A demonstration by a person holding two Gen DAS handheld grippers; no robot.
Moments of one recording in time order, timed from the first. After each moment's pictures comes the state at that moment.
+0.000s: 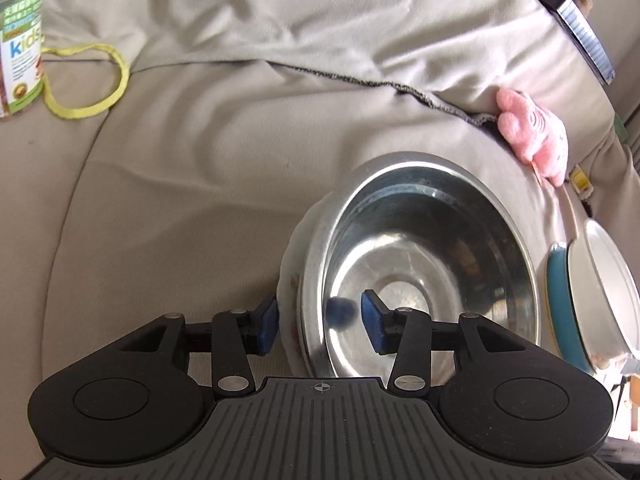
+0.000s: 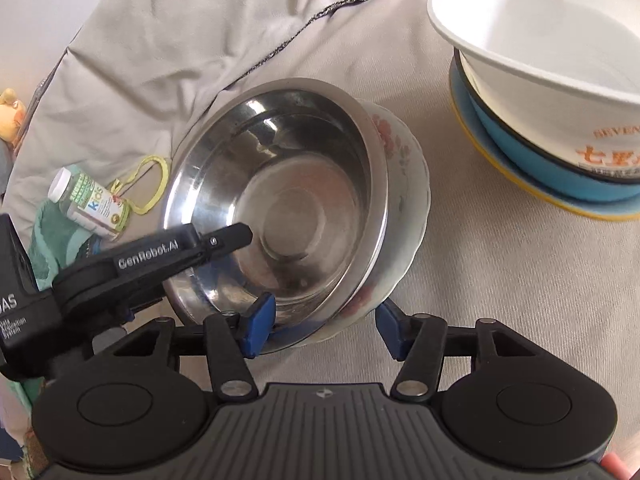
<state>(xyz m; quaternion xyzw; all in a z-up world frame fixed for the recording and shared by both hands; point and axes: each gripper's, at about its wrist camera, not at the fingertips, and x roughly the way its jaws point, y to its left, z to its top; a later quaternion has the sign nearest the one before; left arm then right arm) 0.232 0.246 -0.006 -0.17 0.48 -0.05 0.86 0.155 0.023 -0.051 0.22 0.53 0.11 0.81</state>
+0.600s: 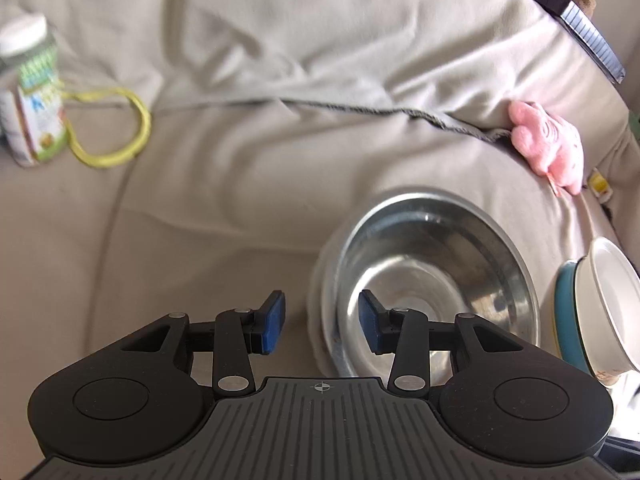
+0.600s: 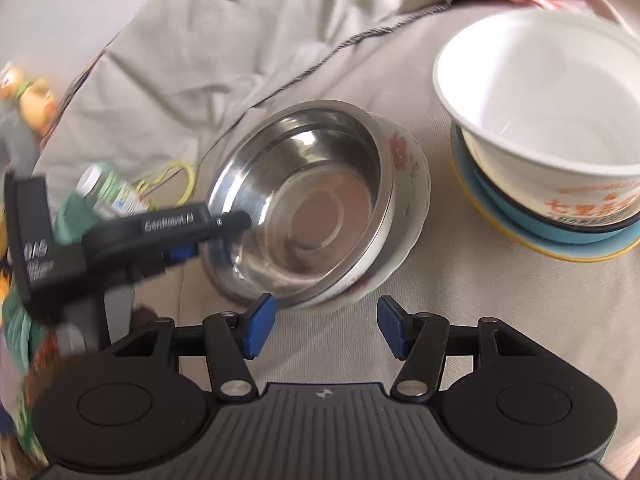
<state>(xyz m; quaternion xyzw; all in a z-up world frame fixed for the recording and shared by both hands) 0.229 0.244 0.031 -0.12 0.46 -0.01 0.88 0.130 -0.006 -0.012 0.18 0.50 0.18 0.83</state>
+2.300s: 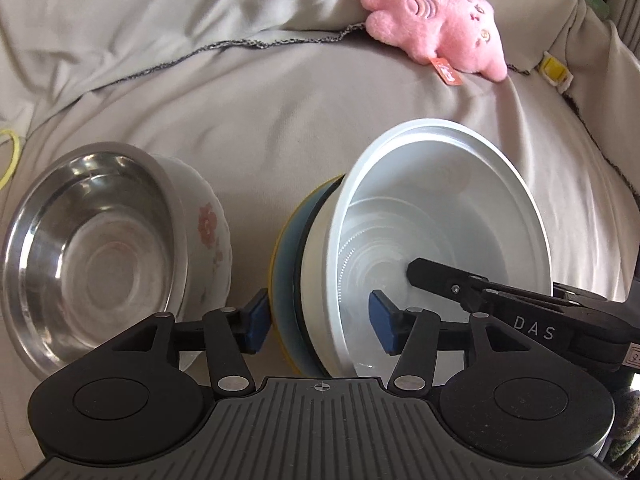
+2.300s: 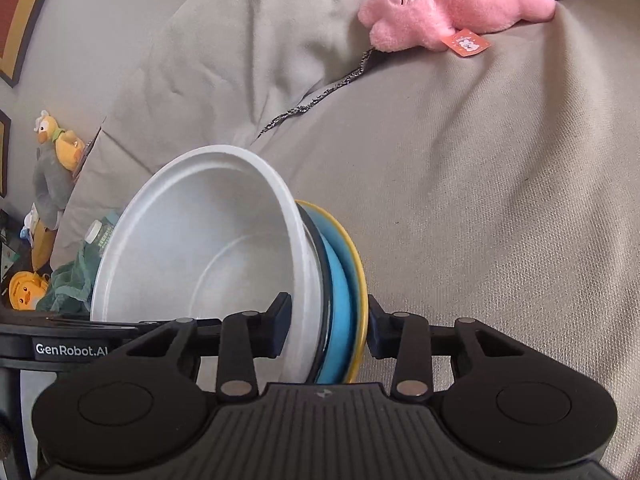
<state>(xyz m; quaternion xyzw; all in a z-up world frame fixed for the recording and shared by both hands) 0.241 -0.012 0.022 -0.01 0.55 -0.05 0.83 0.233 -0.215 -0.091 0.22 0.45 0.25 0.83</state>
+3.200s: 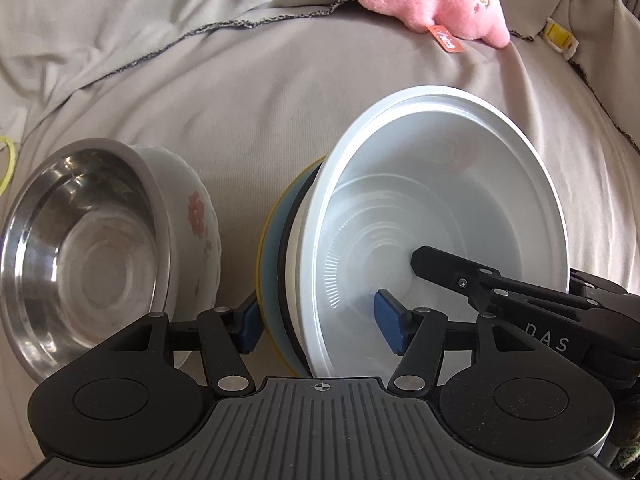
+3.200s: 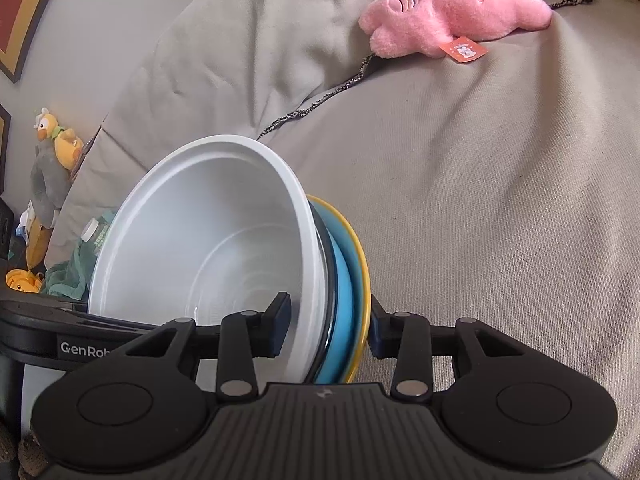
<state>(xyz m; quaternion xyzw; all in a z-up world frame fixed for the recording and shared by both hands) 0.251 -0.027 0.015 0.01 0.58 -0.04 0.81 0.229 -0.216 -0.094 0.22 0.44 0.25 0.84</state>
